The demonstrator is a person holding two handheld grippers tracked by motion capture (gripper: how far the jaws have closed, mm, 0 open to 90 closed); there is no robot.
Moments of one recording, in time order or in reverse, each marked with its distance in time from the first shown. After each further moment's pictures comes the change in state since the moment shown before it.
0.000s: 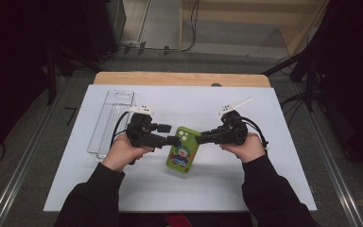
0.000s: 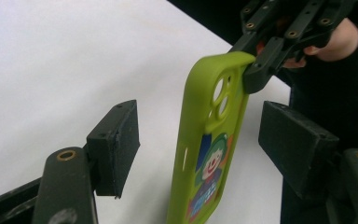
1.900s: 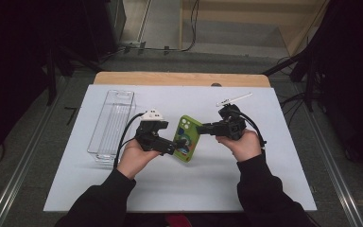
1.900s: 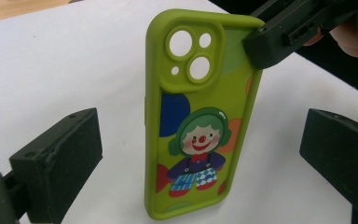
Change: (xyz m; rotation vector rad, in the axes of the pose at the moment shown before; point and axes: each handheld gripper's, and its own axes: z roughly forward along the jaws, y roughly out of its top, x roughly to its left) left arm -0.016 -0.006 0.026 -0.025 0.216 0.059; right arm 0.006 0.016 0.003 -0.025 -0.232 0.157
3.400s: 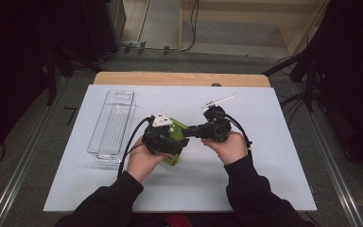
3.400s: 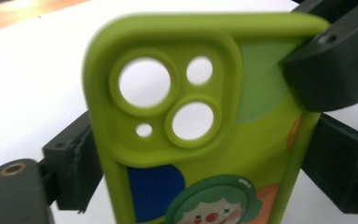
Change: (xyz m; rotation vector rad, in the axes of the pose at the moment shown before) left arm -0.009 -0.008 0.022 0.022 0.173 0.016; right arm 0.028 0.009 0.024 0.007 0.064 -0.003
